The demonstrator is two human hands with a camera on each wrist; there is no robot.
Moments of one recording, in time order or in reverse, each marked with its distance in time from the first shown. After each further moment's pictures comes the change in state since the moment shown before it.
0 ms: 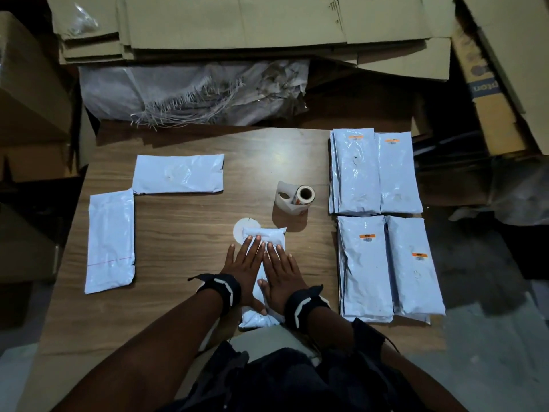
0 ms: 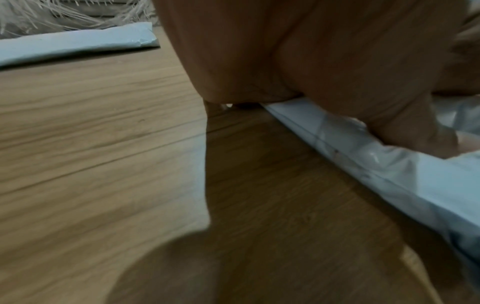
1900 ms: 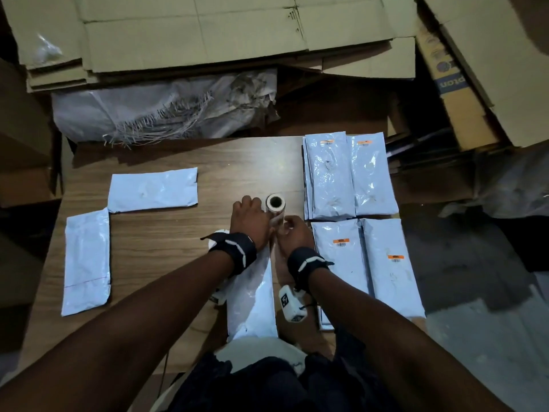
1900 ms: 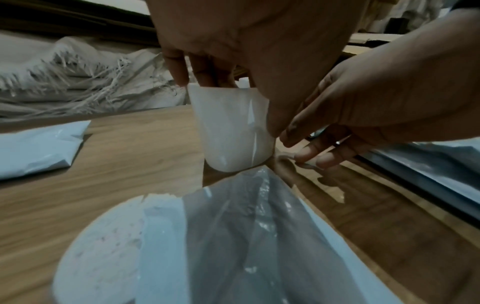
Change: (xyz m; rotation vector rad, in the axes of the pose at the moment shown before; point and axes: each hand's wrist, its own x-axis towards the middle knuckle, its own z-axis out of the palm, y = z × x) left_hand 0.083 0.065 -0.133 0.257 0.453 -0.214; right_hand 0.050 0.062 -0.128 0.794 0.314 0.658
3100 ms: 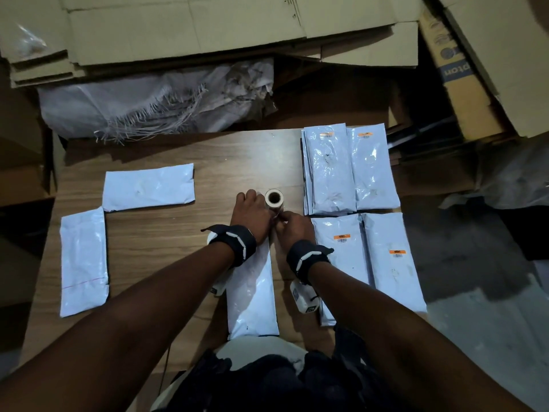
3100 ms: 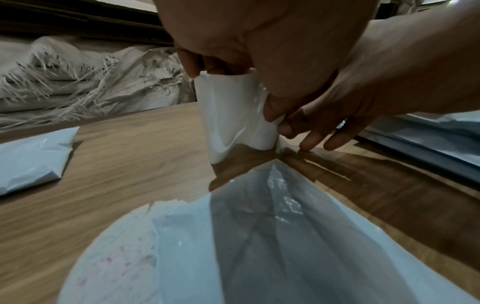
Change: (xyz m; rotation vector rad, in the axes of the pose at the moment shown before) left_hand 0.014 0.000 0.003 0.058 -0.011 0.133; right_hand 0.009 -0.008 -0.009 -0.350 -0.102 -0.134
